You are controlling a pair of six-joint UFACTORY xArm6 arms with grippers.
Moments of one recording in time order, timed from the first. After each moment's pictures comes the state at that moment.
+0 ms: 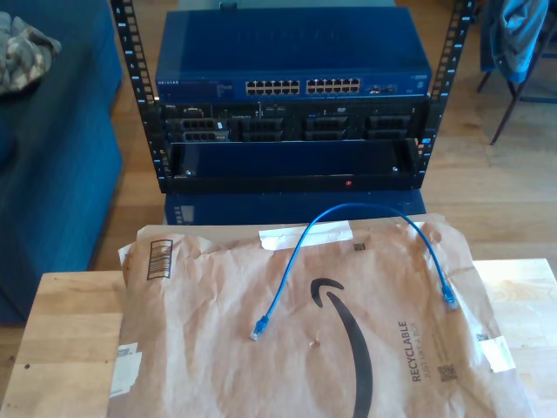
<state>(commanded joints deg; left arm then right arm) 78.9 -30.8 -26.9 9.6 83.5 -14.5 -60.1 -48.6 -18.4 -0.1 65.5 29.8</state>
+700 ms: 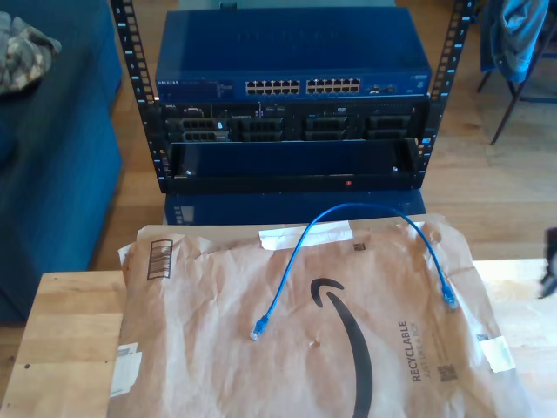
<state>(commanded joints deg) 44.4 -29.1 -33.0 3.9 90.7 -40.7 -0.9 -42.6 -32.4 0.0 74.3 64.1</state>
